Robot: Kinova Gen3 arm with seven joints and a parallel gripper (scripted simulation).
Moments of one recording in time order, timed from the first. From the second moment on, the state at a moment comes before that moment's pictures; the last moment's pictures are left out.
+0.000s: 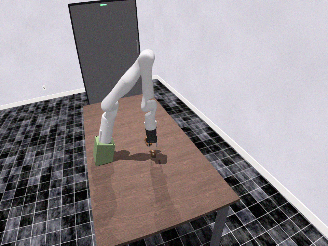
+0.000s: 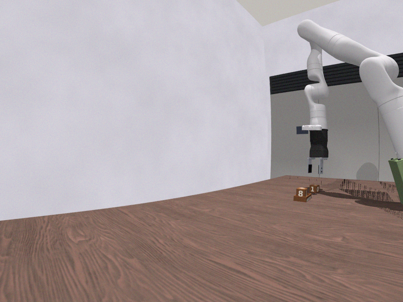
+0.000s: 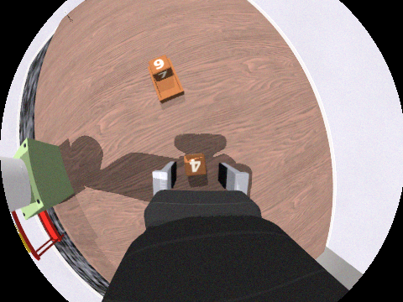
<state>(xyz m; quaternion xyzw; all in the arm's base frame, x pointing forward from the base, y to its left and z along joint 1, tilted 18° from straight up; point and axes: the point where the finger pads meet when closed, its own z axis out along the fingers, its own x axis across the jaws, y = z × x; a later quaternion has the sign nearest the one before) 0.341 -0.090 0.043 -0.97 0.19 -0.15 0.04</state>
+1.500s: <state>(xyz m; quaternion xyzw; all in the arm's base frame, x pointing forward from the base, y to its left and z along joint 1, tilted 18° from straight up) 0.349 -0.102 0.051 -0.50 0.85 -0.05 0.13</state>
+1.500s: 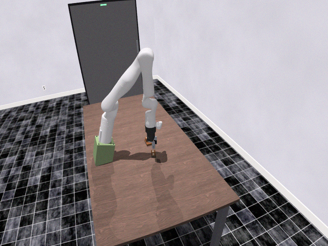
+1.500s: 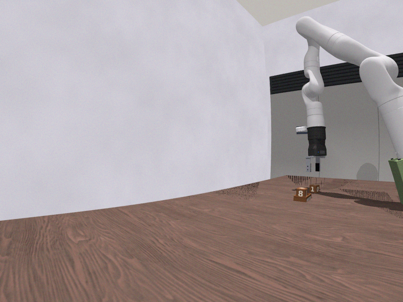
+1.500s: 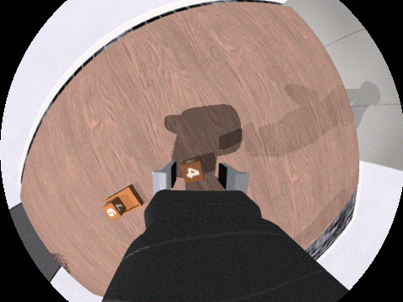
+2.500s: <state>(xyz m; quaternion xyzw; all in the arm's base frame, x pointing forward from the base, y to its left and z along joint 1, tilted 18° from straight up) 0.337 -0.101 0.054 0.01 0.99 0.02 0.15</state>
